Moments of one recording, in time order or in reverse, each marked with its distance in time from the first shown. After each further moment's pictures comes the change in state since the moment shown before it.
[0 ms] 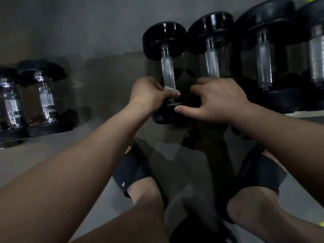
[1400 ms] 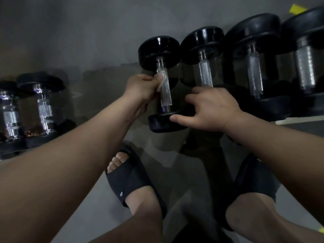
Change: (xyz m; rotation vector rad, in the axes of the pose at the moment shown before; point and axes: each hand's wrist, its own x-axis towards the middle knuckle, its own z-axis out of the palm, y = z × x) left_hand 0.038 0.012 -0.001 -0.591 -0.017 -0.115; right_hand 0.000 0.000 -0.001 0.005 0.013 0.012
